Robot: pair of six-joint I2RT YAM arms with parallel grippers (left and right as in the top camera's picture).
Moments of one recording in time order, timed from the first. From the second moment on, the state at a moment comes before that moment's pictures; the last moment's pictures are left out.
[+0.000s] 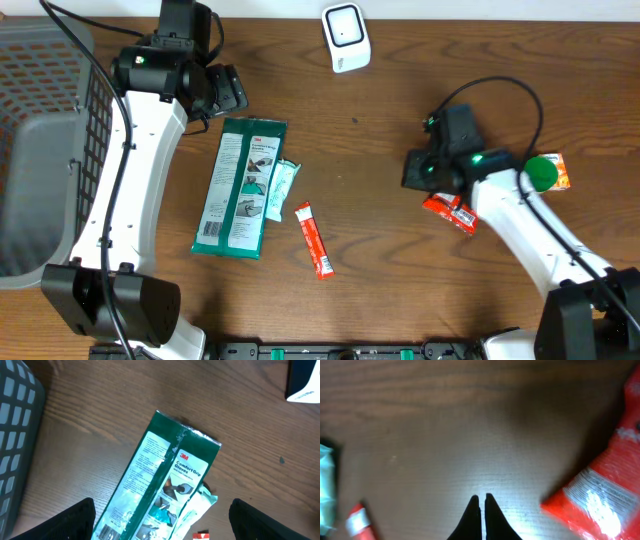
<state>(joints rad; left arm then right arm) -0.13 1.74 1.79 -1.20 -0.09 -0.45 0.30 1.56 0.98 -0.53 -0.07 0.47</state>
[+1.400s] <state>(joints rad) -0.13 1.74 1.79 -1.20 -0.09 -0.45 0.04 1.67 0.82 -0.50 0.30 0.34</state>
